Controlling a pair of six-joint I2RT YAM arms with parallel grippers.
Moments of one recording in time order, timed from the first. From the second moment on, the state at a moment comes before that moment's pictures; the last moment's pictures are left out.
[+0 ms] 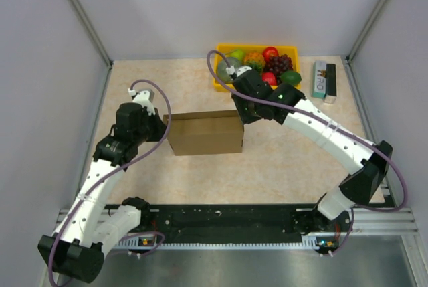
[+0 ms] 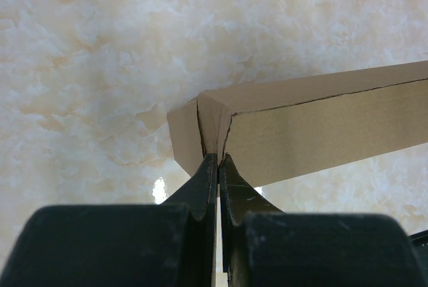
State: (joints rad) left arm -0.26 0.90 0.90 -0.61 0.08 -0.32; right arm 0.84 1.56 1.66 -0.99 0.28 0.32
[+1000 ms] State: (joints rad) left arm -0.26 0.89 0.86 -0.59 0.02 -0.41; right arm 0.83 1.59 1.60 -0.90 0.33 0.32
